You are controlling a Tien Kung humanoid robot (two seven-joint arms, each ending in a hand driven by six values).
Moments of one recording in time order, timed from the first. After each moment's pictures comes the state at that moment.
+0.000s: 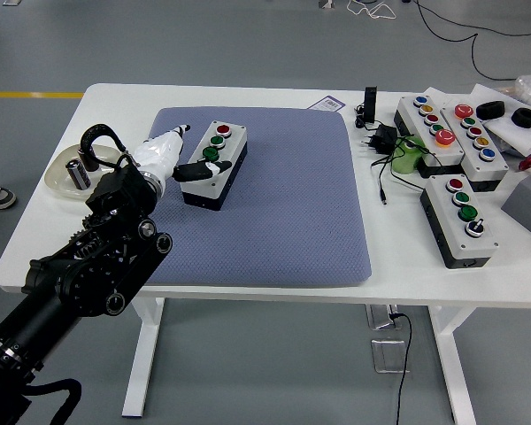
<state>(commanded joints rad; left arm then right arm) -0.72 0.00 -1.06 -0.95 2.06 0.03 0.60 0.15 -0.17 0.39 0.18 -0.60 -0.26 -0.12</state>
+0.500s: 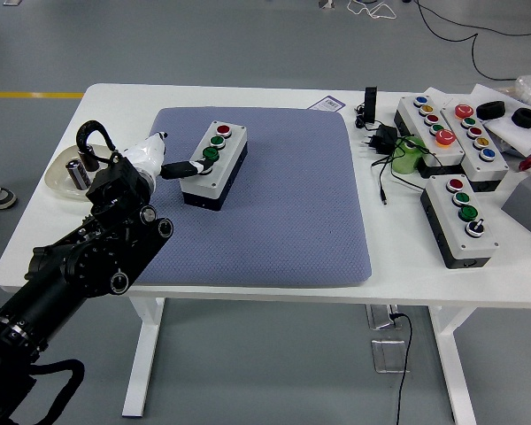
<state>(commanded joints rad) -0.80 0.00 -1.03 -0.82 1.96 0.07 0.64 0.15 -0.17 0.39 0.18 -0.61 -0.26 -0.12</state>
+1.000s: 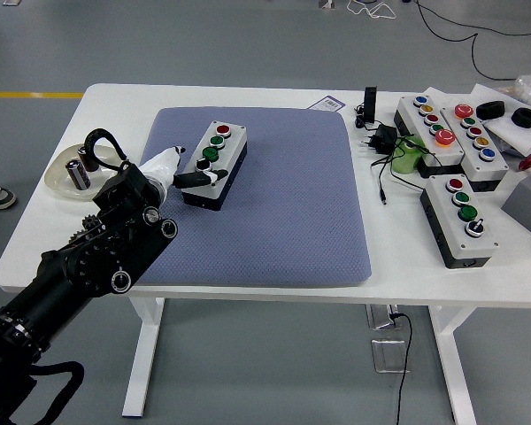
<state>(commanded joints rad) -0.80 0.00 -0.95 -0.82 1.81 0.06 0.62 0.15 -0.17 0.38 0.18 -0.60 -0.26 -0.12</state>
